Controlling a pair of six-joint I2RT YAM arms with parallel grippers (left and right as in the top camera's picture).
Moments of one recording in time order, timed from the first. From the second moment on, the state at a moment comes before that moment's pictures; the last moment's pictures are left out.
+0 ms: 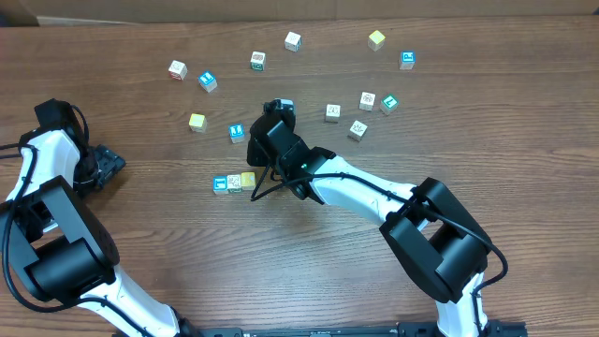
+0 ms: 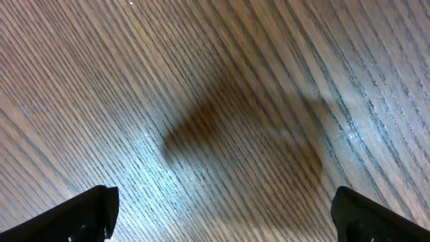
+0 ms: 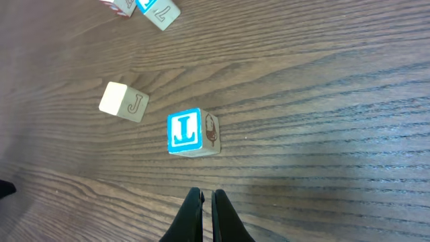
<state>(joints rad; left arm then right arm) 0.49 1.99 1.37 -0.83 -0.25 -0.50 0.78 2.06 1.35 -0.03 0.12 0.76</state>
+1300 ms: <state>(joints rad) 0.49 1.99 1.37 -0.83 -0.25 -0.50 0.85 2.10 1.35 -0.05 0.06 0.75</state>
